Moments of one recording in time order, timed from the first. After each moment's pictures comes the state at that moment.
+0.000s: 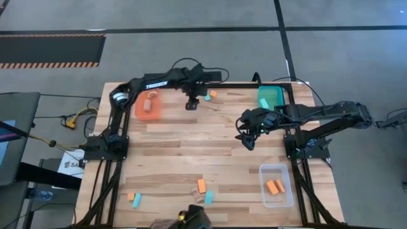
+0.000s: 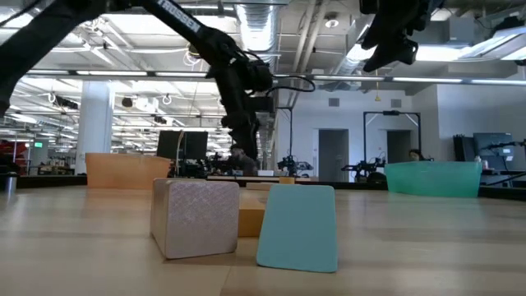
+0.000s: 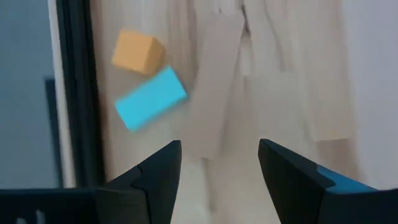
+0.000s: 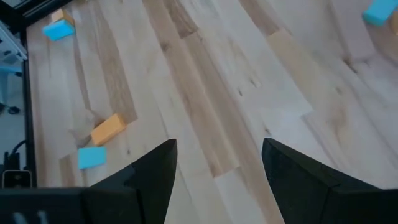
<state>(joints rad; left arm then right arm) 0.59 2.09 1.70 -0.80 0.12 0.71 0.04 1.15 1.03 -0.68 0.07 0.50</state>
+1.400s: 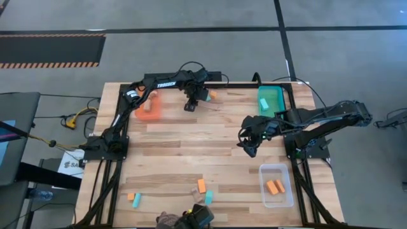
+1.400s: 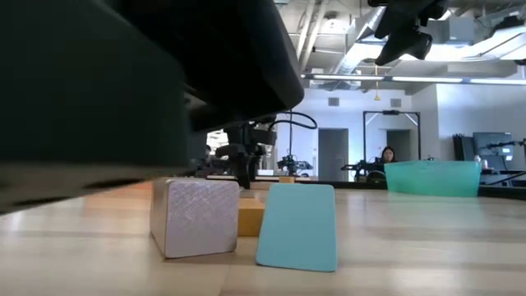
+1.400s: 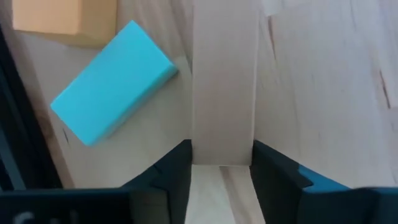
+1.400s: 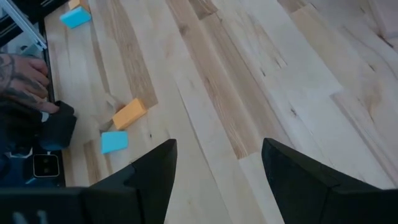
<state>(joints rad) 0.61 2.30 1.79 -0.83 0.14 0.89 0.14 1.15 1.03 -0.70 0.08 0.61</state>
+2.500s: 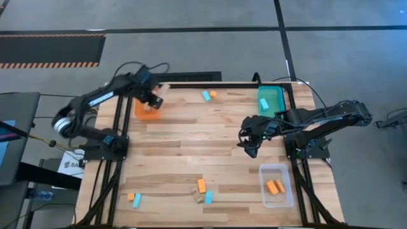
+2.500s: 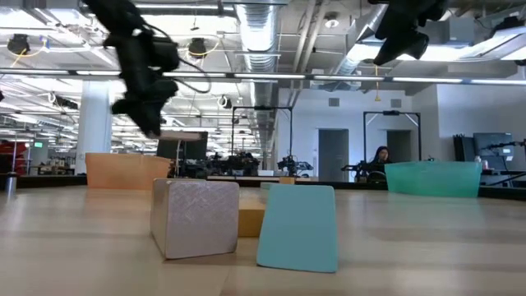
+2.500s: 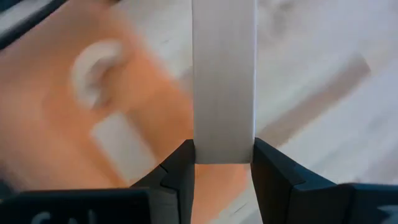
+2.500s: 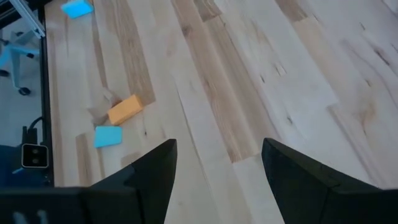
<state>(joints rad) 0.88 1.32 0.97 -0.86 0.10 -0.15 0.14 1.15 1.03 -0.70 0.09 0.53</state>
